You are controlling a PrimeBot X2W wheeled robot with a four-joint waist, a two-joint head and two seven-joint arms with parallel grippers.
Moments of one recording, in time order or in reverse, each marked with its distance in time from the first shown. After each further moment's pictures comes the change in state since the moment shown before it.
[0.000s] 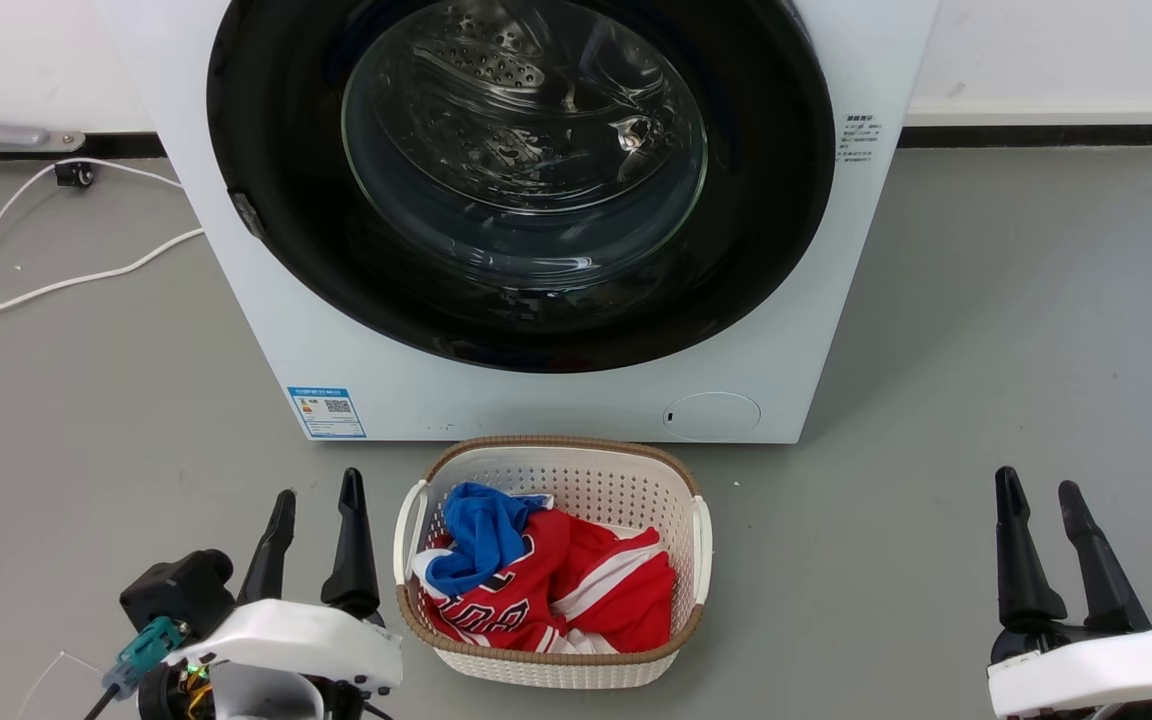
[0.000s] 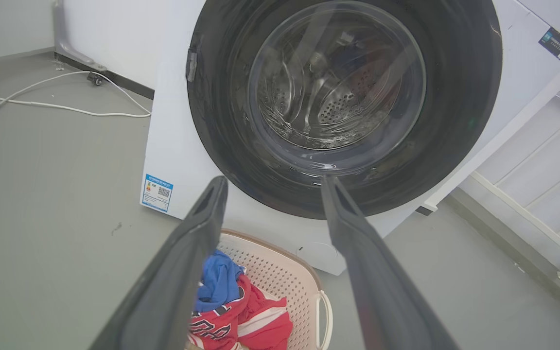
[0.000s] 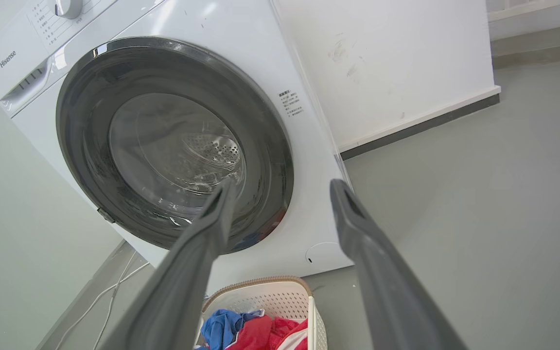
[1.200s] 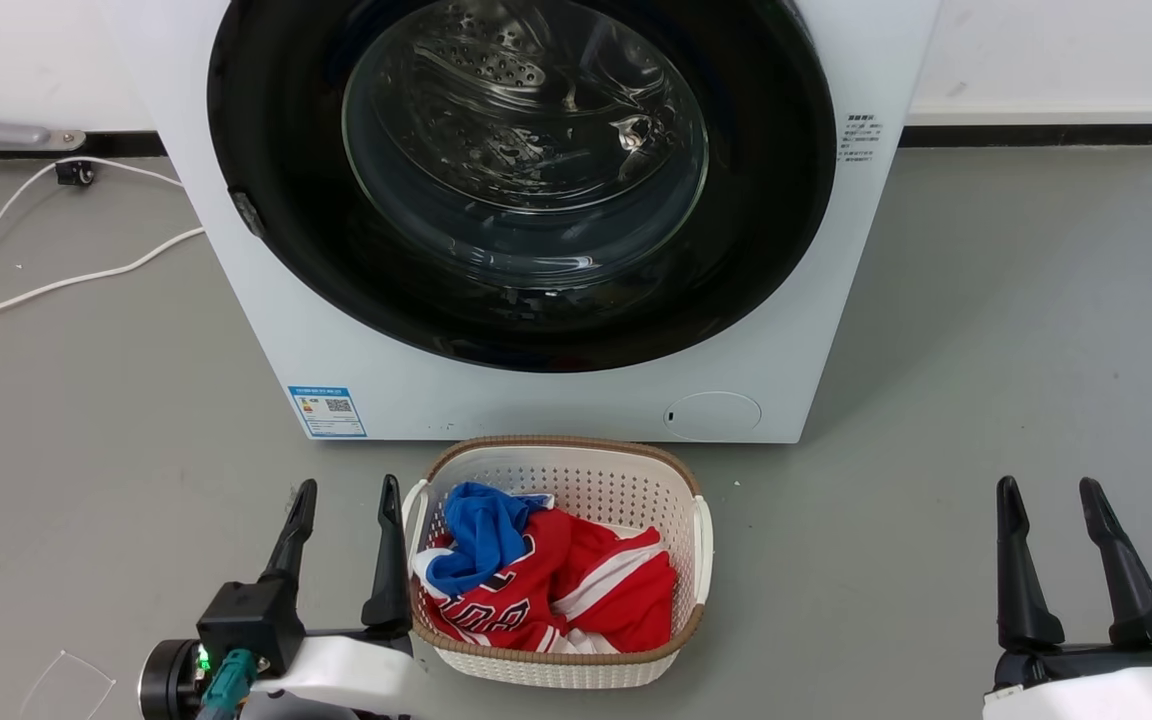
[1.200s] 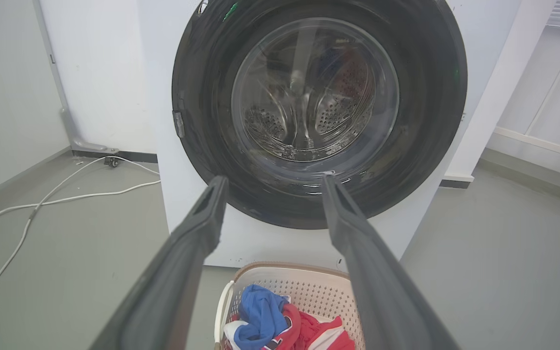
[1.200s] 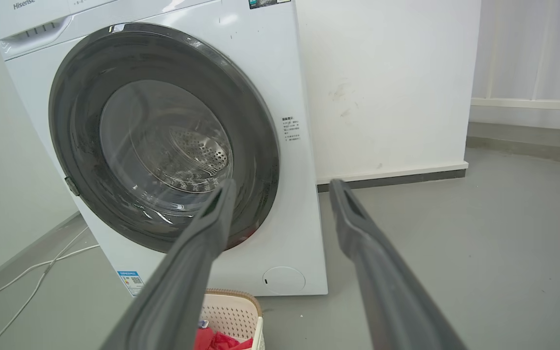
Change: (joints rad) left arm 0.034 -0.011 -0.038 -0.029 0.339 -0.014 -0.089; right arm 0.059 -0.001 0.006 -0.086 -0.278 0.000 -0.090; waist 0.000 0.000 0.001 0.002
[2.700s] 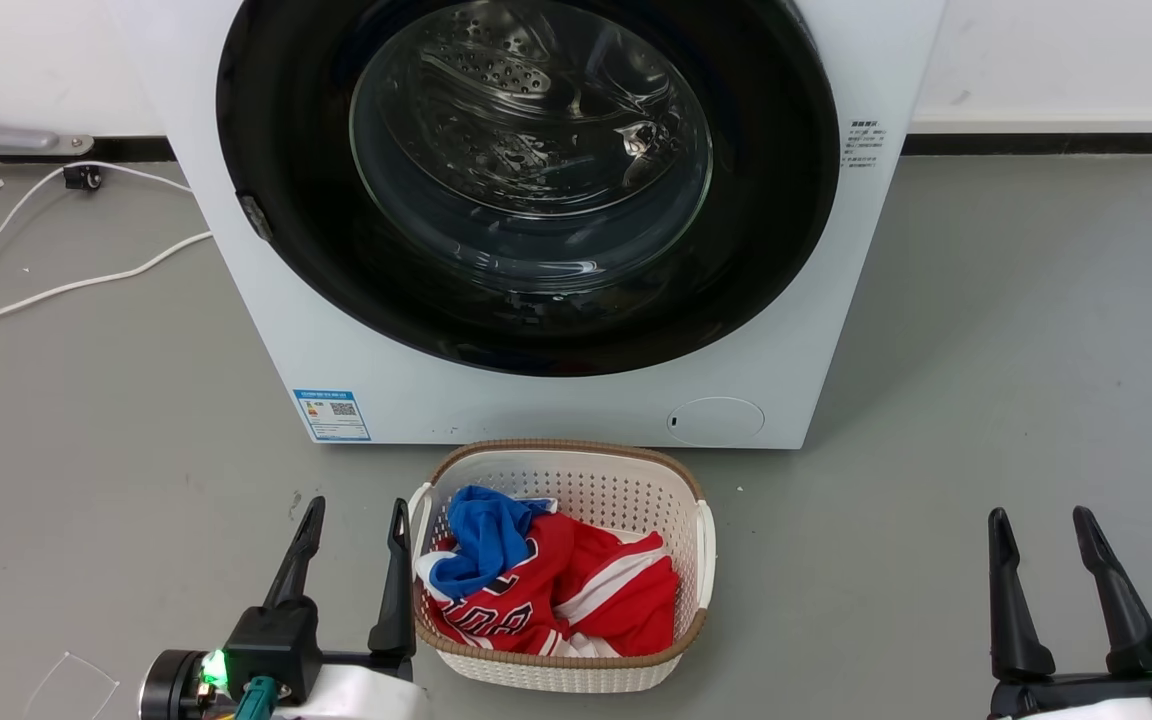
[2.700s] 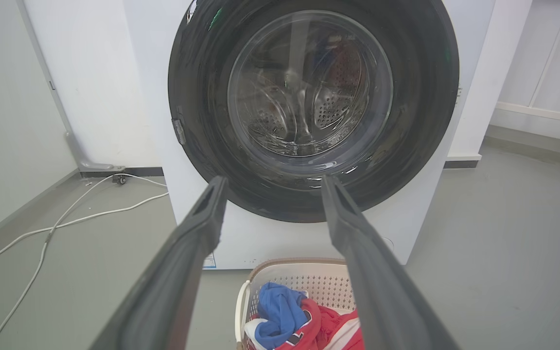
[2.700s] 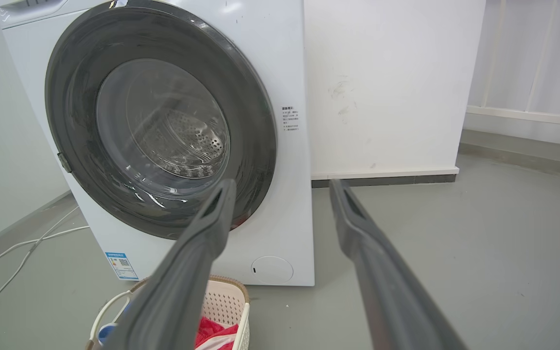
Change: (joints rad) left arm 0.029 -0.049 0.066 0.038 0.167 -0.075 -0.047; right arm 0.039 -0.001 0.001 0.023 -0.075 0.000 -0.047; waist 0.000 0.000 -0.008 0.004
